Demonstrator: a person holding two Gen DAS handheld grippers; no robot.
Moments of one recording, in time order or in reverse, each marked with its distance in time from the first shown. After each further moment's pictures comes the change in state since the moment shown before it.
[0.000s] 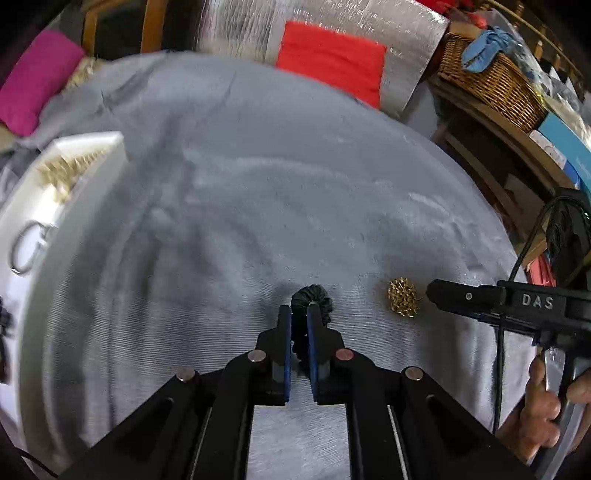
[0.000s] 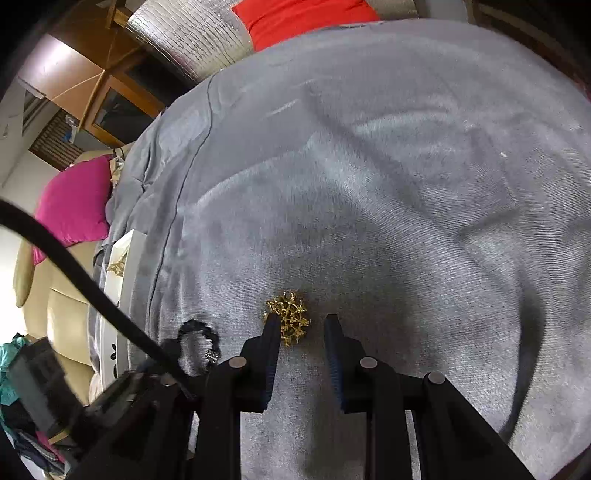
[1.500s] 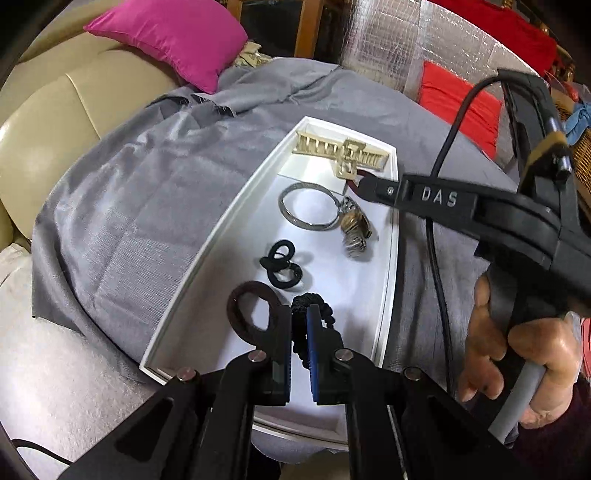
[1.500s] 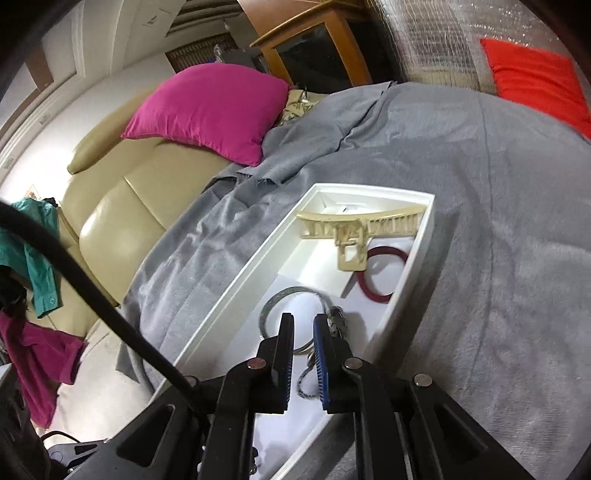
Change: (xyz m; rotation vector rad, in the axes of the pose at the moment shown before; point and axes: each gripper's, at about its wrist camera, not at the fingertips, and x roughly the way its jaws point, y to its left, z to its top) left arm -0.119 0.199 -0.054 -0.215 -0.074 0.299; right arm 0.140 0.313 -0.065 -0.549 -0.119 0.219
